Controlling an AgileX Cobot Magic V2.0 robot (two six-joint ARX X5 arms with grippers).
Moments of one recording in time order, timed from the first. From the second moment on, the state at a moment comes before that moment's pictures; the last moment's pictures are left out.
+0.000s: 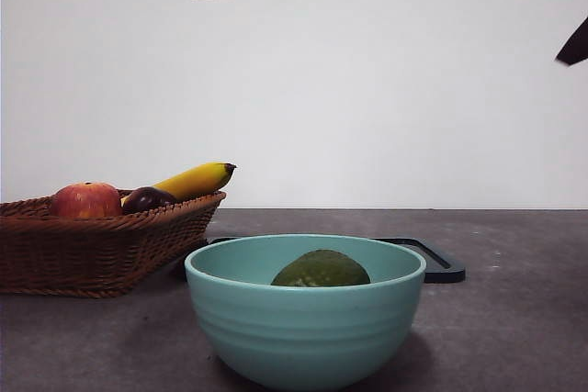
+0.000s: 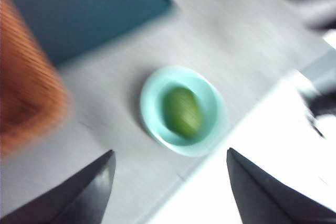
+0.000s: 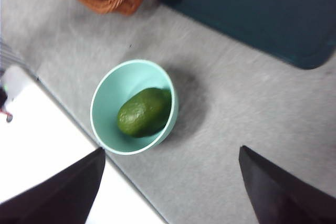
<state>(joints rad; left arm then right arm) -0.50 0.92 1.07 -1.01 0.45 -0.06 0.34 0.93 0.92 -0.94 -0.55 0.00</state>
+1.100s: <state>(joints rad) -0.50 0.92 1.07 -1.11 0.55 0.04 0.71 1.46 0.93 -0.60 -0.22 0.03</state>
